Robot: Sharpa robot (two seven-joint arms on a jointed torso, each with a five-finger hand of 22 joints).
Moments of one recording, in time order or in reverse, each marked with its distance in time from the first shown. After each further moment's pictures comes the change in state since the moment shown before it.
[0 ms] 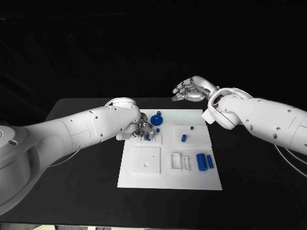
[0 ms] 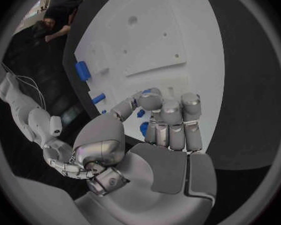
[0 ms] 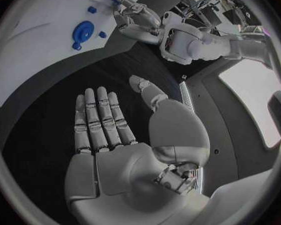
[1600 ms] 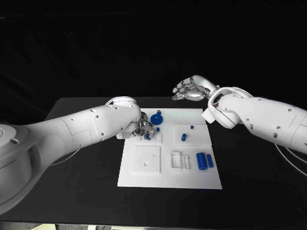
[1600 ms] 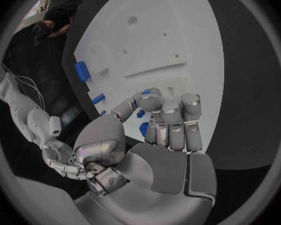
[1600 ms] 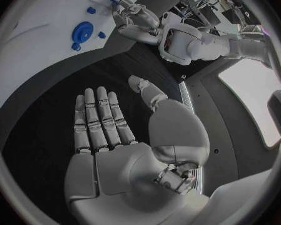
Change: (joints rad) left arm 0.000 0.006 0.000 -0.007 -0.001 0.007 -0.007; left_hand -0.037 0.028 0.000 0.000 0.000 0.000 0.000 0.014 0.000 0.005 -0.005 0.024 -0.003 0.004 0.002 0.003 0.006 -0.002 0.011 0.000 0.000 0.000; right arm 0.000 0.000 0.000 0.000 0.001 0.006 0.000; right_hand -0.004 0.004 0.006 0.000 0.031 0.000 0.000 0.000 -0.002 0.000 0.000 -0.004 0.000 -0.003 0.003 0.000 -0.006 0.000 -0.004 0.004 0.000 0.005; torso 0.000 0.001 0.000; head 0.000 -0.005
